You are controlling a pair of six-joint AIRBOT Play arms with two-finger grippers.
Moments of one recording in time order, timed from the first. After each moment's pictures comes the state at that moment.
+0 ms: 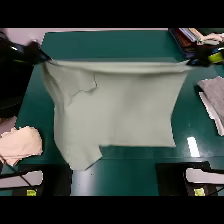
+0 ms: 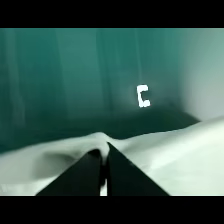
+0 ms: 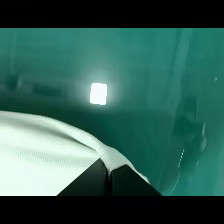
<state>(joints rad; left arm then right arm) 0.15 -1.43 1.61 0.90 -1.23 -1.39 -0.17 -1.45 1.75 -1.19 1.49 1.49</state>
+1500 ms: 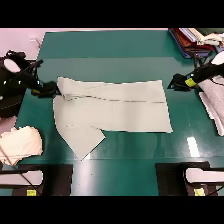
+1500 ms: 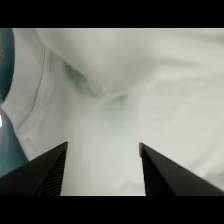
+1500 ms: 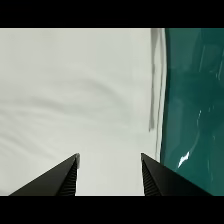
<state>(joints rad) 0.15 -1.44 1.27 1.18 -1.26 -1.41 -0.17 -1.44 1.37 -1.18 1.34 1.47</state>
